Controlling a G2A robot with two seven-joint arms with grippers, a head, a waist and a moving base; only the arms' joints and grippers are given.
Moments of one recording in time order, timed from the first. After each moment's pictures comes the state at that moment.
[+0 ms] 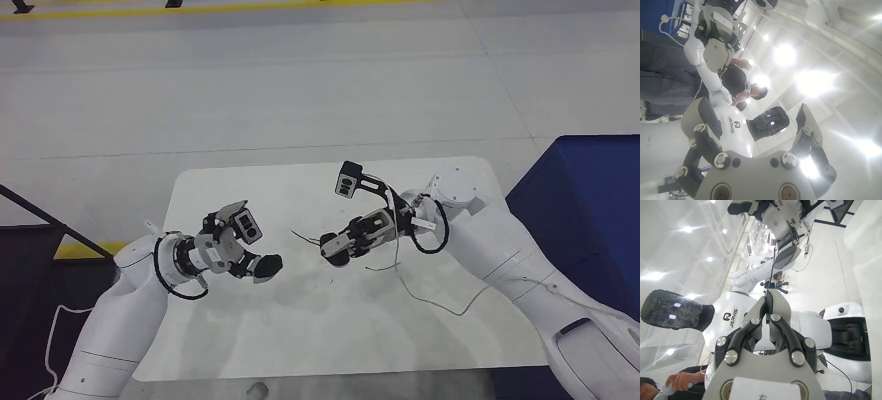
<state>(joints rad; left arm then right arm) 1.05 -1.06 -1.24 -1.48 -1.11 0.47 -1.29 -0.52 -1.08 0.64 -1.22 0.98 -0.07 1.49</state>
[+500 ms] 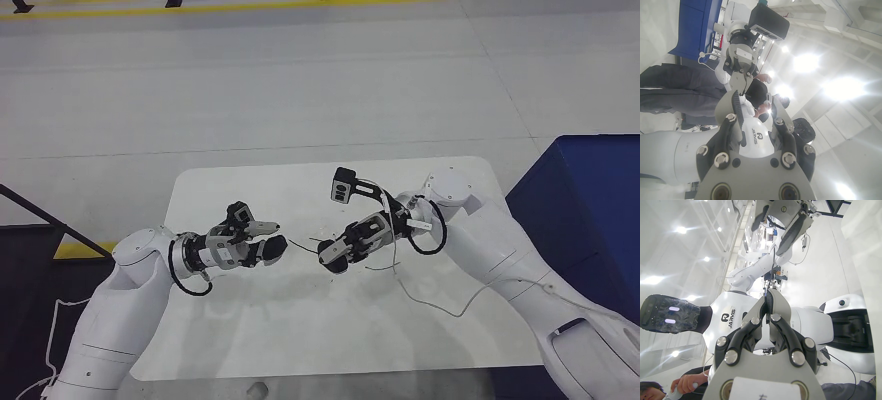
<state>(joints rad) 1.02 -1.05 -1.22 -1.45 -0.95 0.37 -1.28 -0.52 -1.11 0.65 -1.21 0.92 -0.03 1.52</state>
